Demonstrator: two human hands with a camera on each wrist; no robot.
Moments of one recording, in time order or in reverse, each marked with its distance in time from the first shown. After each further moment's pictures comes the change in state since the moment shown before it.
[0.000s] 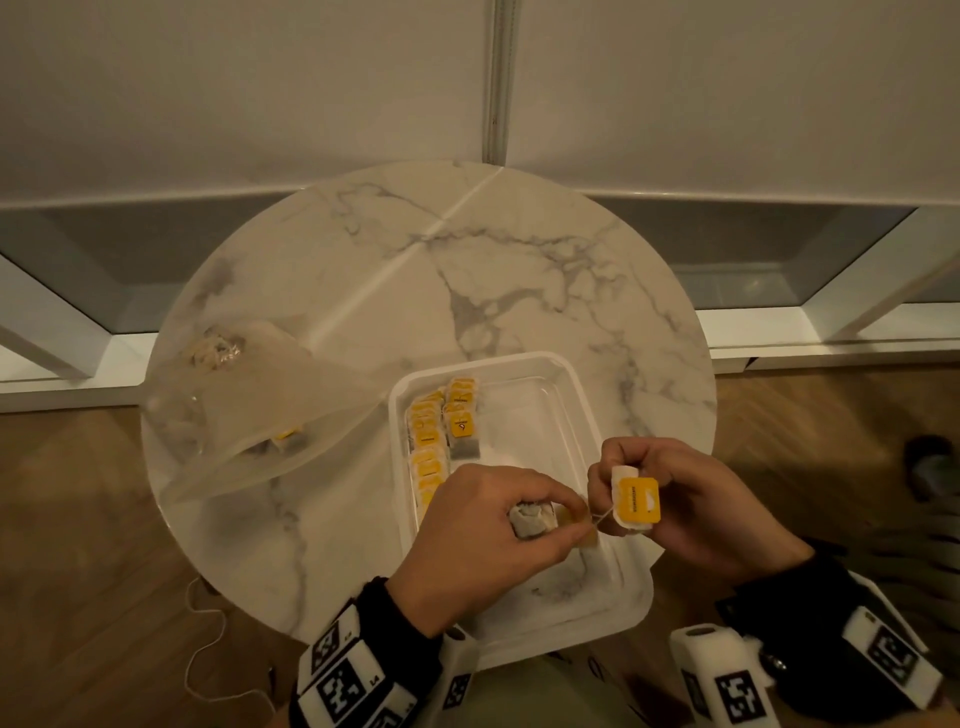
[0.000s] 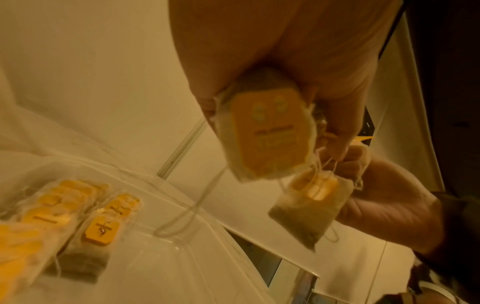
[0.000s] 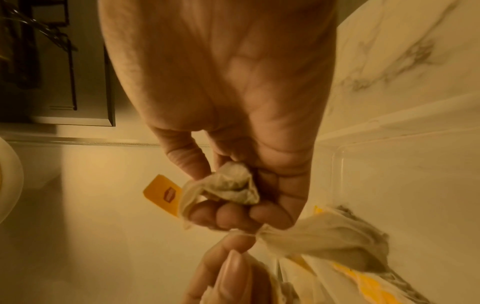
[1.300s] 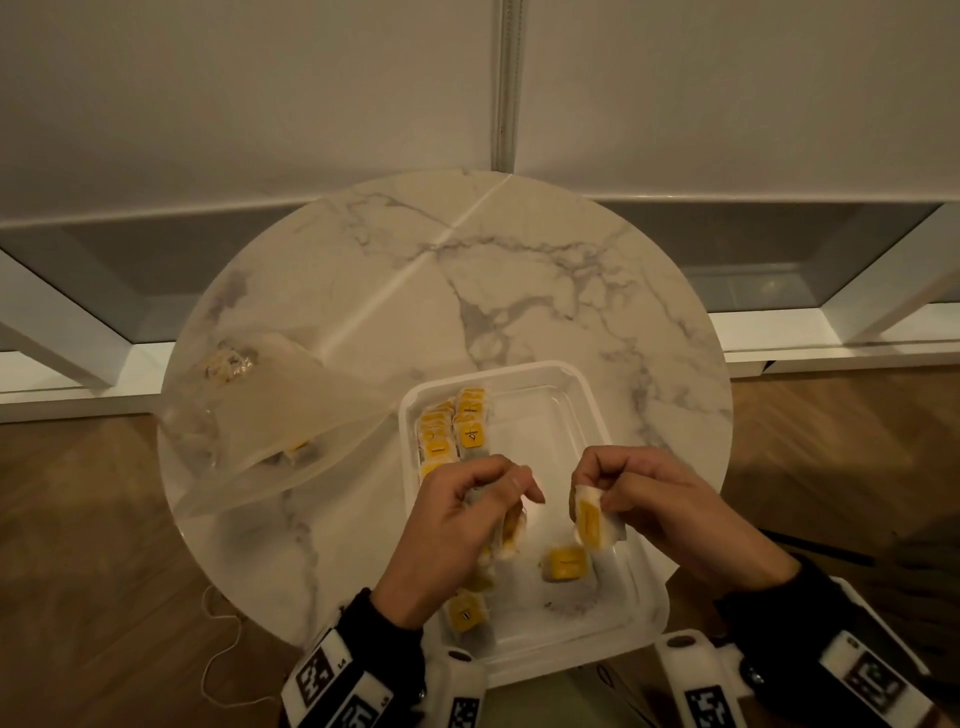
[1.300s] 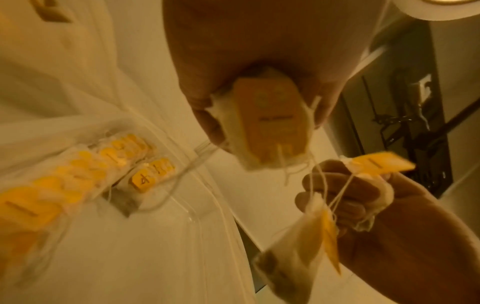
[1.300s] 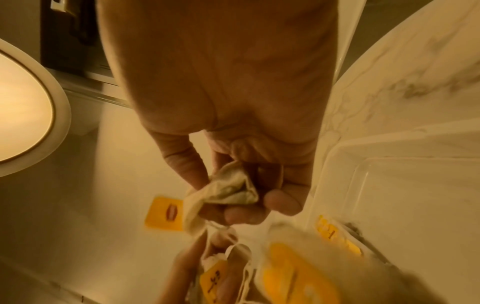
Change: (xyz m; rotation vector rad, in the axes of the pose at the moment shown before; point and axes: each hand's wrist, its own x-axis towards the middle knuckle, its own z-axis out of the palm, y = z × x) left_hand 0.000 -0.014 -0.015 -0.431 0.104 -0.276; right_hand 0.013 0.001 0.015 -0.370 0.031 -0.051
